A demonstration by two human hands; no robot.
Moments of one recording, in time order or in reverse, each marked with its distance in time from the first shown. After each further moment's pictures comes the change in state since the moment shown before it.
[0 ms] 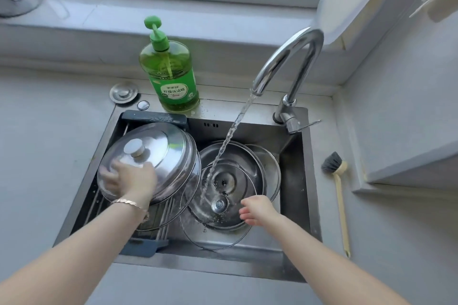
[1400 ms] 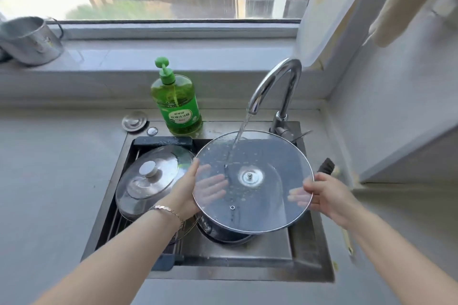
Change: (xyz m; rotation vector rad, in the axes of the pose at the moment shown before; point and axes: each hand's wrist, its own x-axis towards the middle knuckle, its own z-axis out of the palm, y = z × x) left_hand -0.067 0.037 -0.016 -0.667 -1.082 -0.275; right_hand -0.115 -0.018 -0.109 0.455 0.024 -0.362
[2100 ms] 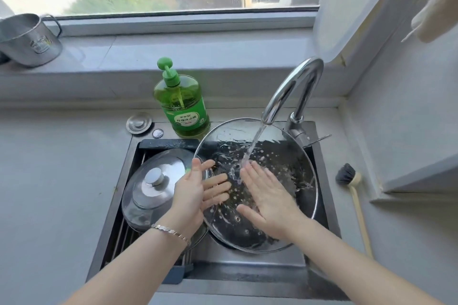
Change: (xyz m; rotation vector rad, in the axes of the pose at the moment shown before) left_hand 0.006 0.017 0.007 0.179 0.168 0.326; right_hand 0.052 0.031 0.094 -1.516 -0.235 -0.780
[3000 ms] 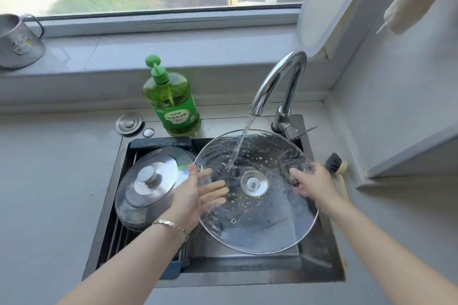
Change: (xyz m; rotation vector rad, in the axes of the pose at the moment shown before) left_hand 0.006 -0.024 -0.009 -0.073 -0.075 -0.175; right_hand -0.037 0.049 -0.034 1.045 0.363 0.933
